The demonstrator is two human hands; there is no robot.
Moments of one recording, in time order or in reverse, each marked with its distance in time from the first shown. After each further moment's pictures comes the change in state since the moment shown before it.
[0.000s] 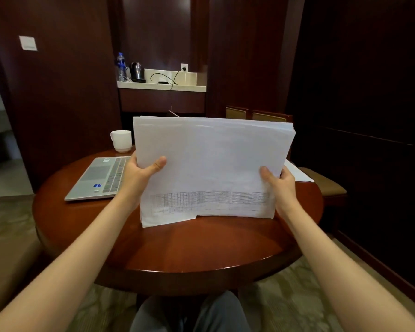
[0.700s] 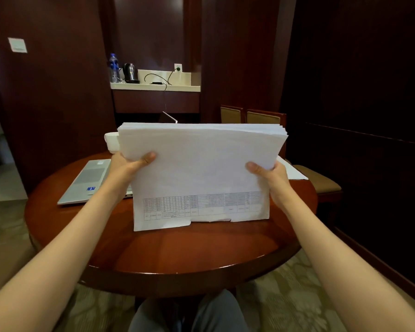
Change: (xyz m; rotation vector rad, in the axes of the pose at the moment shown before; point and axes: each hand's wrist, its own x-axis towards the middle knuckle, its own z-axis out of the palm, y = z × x) left_hand 0.014 0.010 -0.010 0.019 -0.080 0.006; right_hand 0.010 -0.016 0.000 0.037 -0.150 0.053
